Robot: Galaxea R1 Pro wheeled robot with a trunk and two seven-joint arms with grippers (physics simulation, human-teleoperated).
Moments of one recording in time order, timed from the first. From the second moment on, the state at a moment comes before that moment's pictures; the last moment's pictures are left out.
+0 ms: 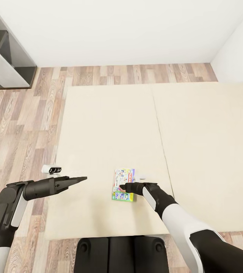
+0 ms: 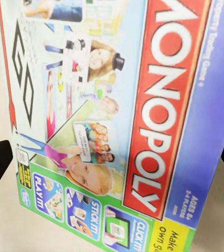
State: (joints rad) left arm -0.54 0.22 0.17 -1.41 0.26 1.02 -1.57; right arm -0.93 0.17 0.14 -0.37 -0.20 0.36 0.21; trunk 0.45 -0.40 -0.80
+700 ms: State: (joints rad) left arm -0.54 0.22 0.18 -1.41 0.26 1.02 -1.57; right arm -0.93 0.17 0.14 -0.37 -0.20 0.36 0.21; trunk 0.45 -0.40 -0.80
